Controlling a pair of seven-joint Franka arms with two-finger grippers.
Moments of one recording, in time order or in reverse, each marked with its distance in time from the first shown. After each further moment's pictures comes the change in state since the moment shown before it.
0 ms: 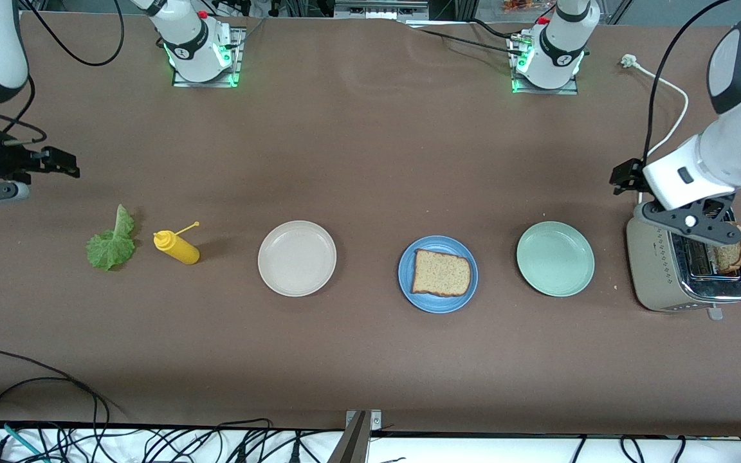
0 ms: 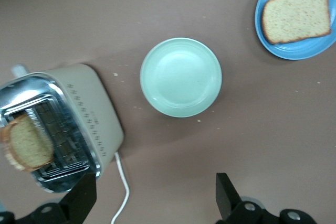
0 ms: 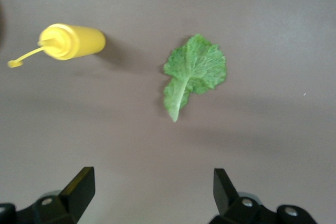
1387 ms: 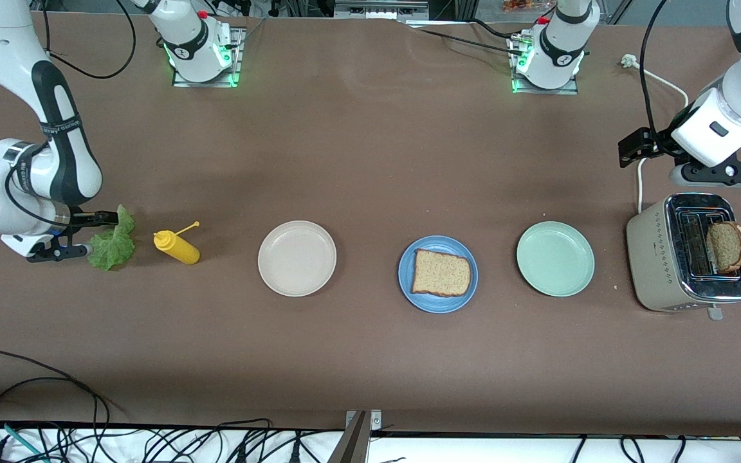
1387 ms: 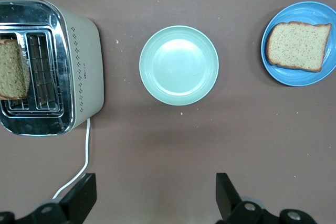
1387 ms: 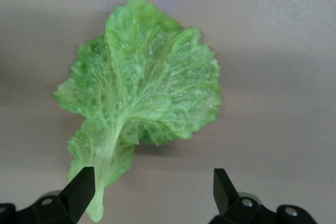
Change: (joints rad) left arm 0.072 -0.244 -0.004 -0.292 -0.124 0.098 -0.275; right arm -0.028 0.451 -0.081 -0.056 -0.002 0.413 -0.060
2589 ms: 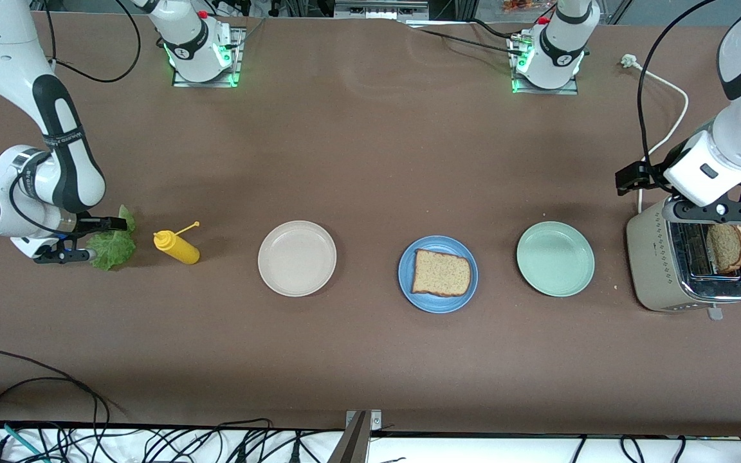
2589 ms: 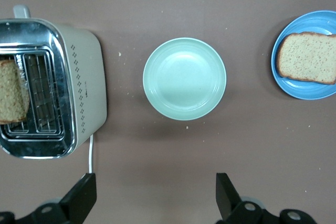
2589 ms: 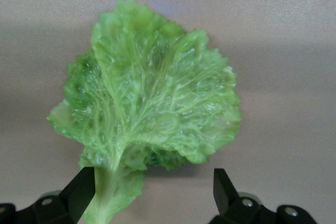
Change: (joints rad) left arm 0.002 0.135 -0.008 0.098 0.042 0.016 0.000; right arm -0.016 0.054 0.004 0.003 0.112 0.050 0.000
